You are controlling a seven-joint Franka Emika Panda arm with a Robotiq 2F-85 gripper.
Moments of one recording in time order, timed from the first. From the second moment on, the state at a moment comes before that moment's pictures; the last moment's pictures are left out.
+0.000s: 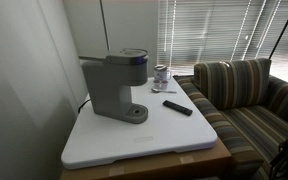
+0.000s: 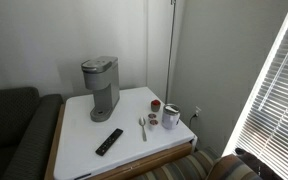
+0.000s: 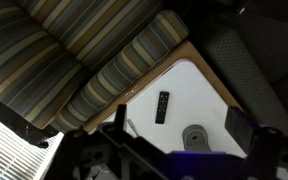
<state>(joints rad) 0.01 -0.71 -0.31 -2.30 -0.15 1.69 -0.48</state>
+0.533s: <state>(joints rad) 0.10 -0.41 -0.29 -2.06 -0.02 1.69 -0.57</state>
